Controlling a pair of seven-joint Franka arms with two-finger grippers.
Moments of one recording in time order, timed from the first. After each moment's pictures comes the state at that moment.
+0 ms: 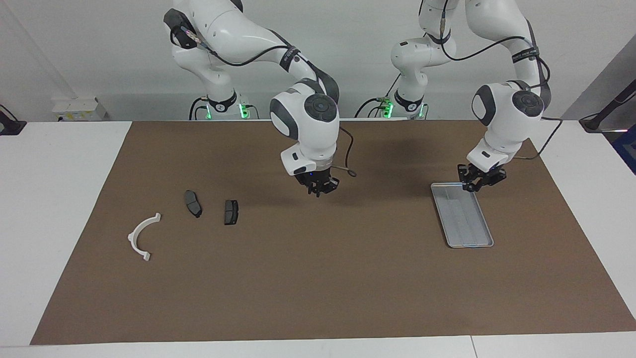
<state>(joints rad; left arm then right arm) 0.12 0.03 -0.11 -2.20 0.05 2.26 0.24 0.26 0.54 0.44 -1.50 -0.25 1.95 1.17</state>
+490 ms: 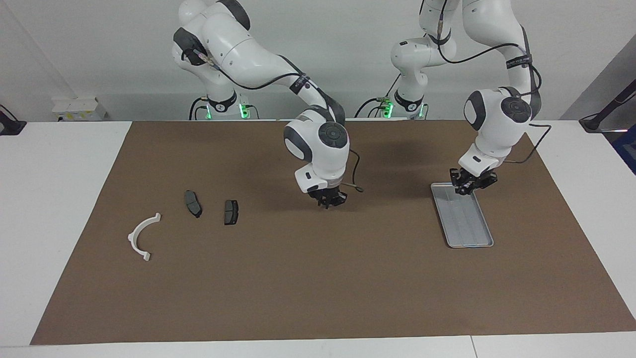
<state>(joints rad) 0.10 0.05 -0.11 -2.23 0.05 2.31 0.21 0.28 0.65 0.43 -1.51 -0.29 2.06 1.21</state>
